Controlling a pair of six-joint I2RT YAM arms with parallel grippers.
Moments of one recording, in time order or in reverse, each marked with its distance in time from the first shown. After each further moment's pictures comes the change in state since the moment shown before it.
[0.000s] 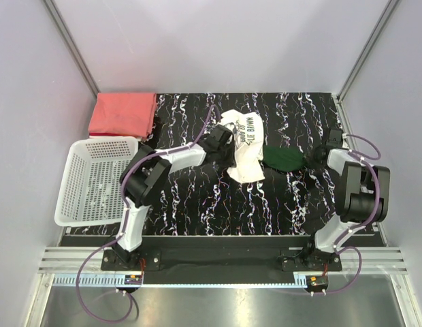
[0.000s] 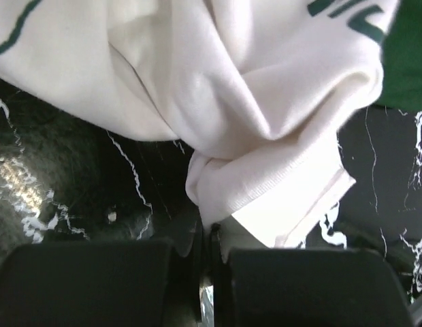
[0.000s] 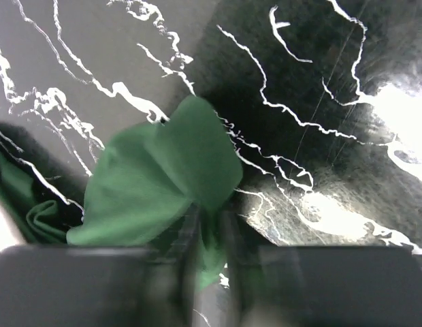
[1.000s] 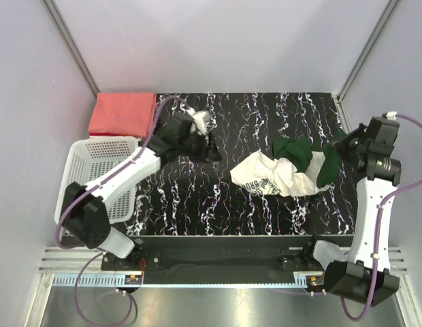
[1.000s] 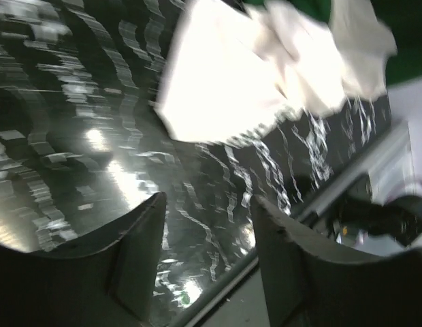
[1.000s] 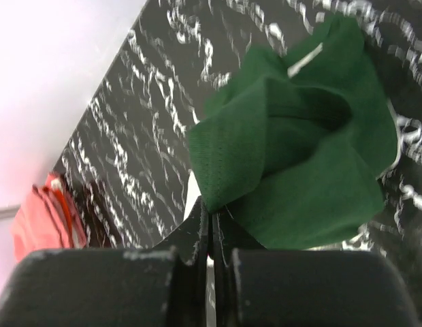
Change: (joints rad) left arm 0.131 -0.616 -0.206 -0.266 0.205 0.063; right arm -0.122 -0.649 0.301 -0.557 -0.152 -0.170
